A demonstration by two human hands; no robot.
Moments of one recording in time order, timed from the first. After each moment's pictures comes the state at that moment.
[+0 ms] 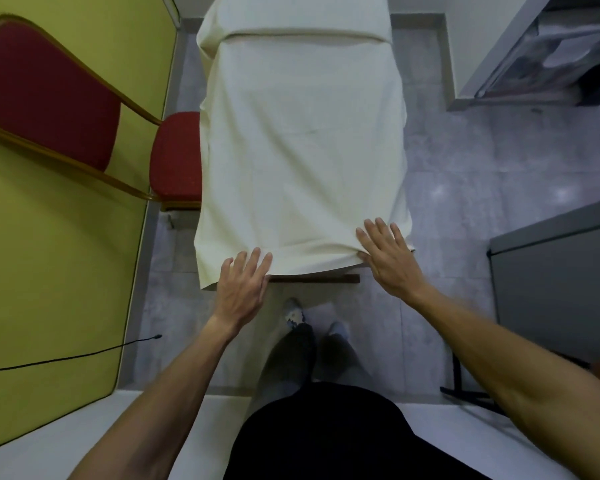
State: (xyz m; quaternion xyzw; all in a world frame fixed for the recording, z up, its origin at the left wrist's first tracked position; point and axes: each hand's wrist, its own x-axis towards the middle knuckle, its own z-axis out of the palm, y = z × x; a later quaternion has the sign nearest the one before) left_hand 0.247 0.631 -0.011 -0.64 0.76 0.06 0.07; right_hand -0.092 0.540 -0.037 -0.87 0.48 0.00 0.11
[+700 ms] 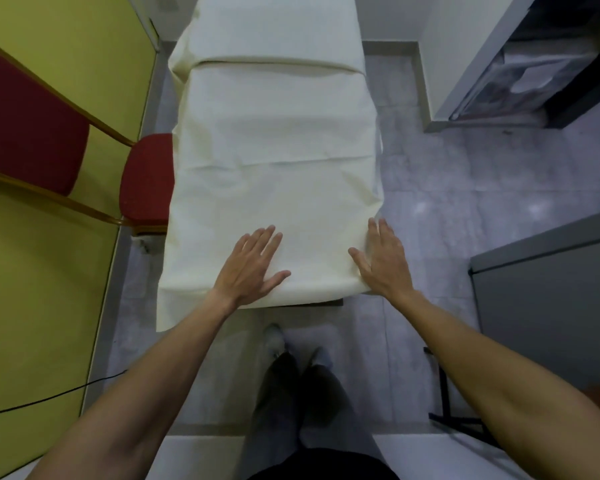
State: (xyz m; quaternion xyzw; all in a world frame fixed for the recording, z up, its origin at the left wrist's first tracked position) left_hand 0.200 0.513 -0.018 -0.55 0.82 0.13 0.02; right_hand -0.114 0.479 -0.054 -0.73 0.65 -0.07 0.21
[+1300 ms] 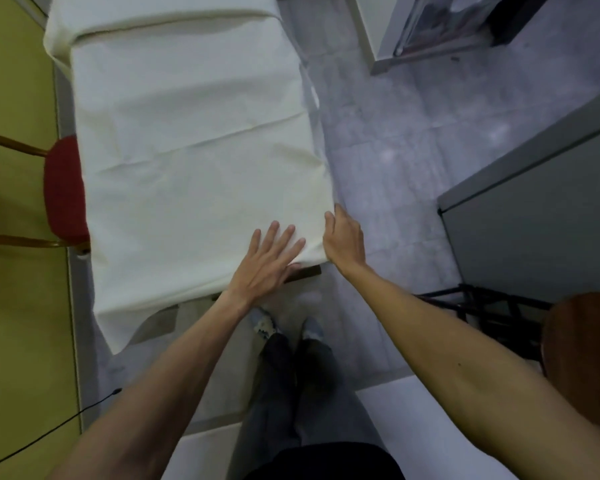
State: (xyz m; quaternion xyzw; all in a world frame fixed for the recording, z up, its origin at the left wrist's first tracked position) left_hand 0.091 0.512 -0.081 -0.41 0.91 0.11 0.04; right_hand -0.113 0.486 -0.078 -0.52 0.77 -0.22 0.30
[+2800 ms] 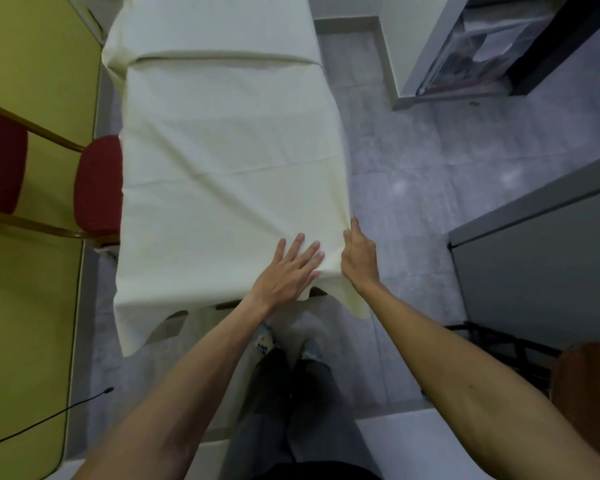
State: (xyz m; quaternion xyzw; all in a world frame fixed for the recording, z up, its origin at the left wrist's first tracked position) left_hand 0.083 0.508 -0.080 -0.41 0.90 0.12 0.03; right_hand -0.105 0.485 -0.057 -0.51 0.76 -0.22 0.35
